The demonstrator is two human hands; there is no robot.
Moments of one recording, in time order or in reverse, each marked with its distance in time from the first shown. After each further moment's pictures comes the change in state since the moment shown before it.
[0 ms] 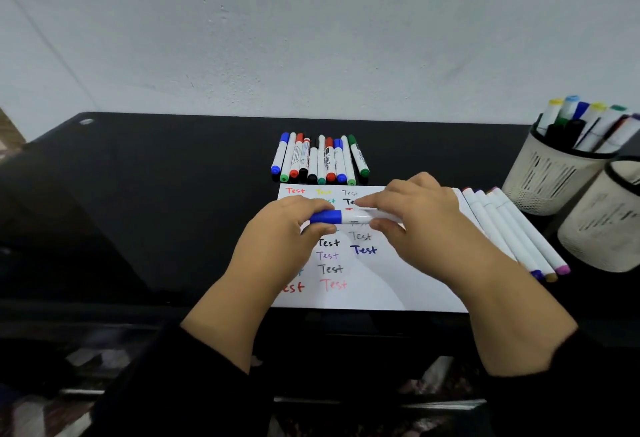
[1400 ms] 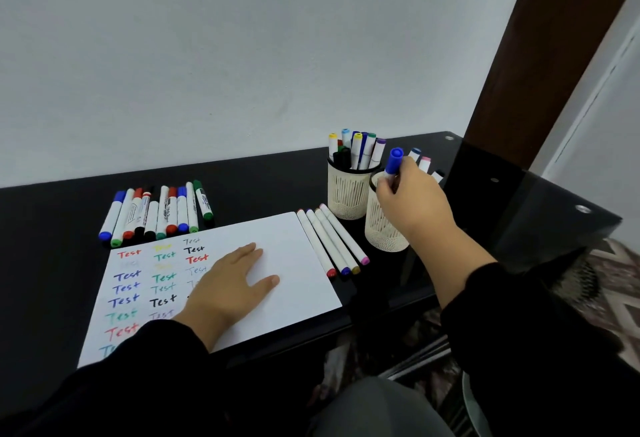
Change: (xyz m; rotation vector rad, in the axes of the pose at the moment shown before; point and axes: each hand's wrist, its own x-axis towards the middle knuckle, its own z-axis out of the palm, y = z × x) left_hand 0.037 0.083 0.096 0.098 -0.444 0.082; right_hand -0.068 0.138 -0.119 -0.015 0.283 0.794
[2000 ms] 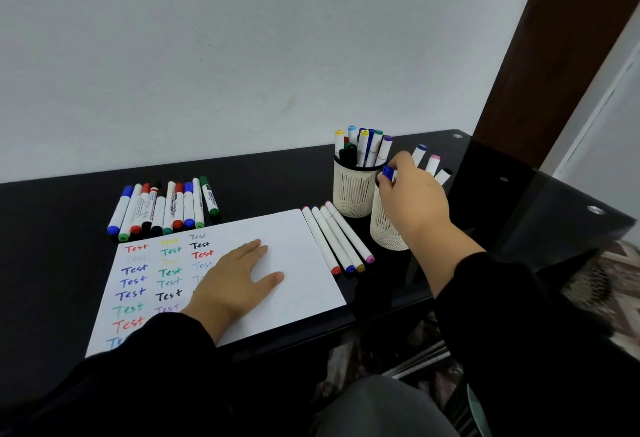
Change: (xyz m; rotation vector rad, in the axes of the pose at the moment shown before) left_hand -0.001 0.000 0.002 -0.020 0.017 0.000; right_hand 0.007 -0.002 0.012 -0.154 0.012 -0.026
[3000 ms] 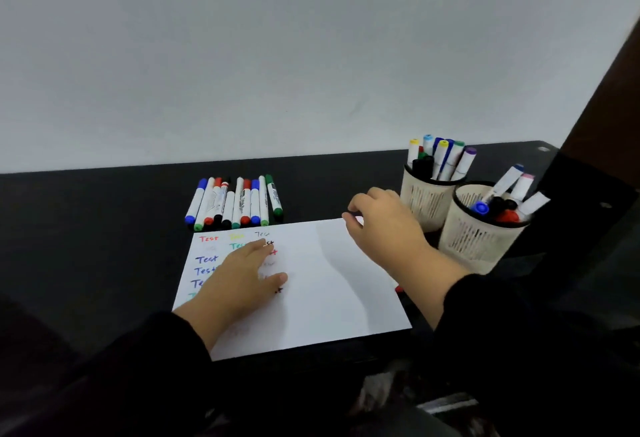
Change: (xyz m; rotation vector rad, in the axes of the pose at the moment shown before) left_hand -0.013 -0.049 -0.040 0.012 0.009 -0.189; right_hand -0.017 -0.080 0.059 0.014 -0.186 -0.465
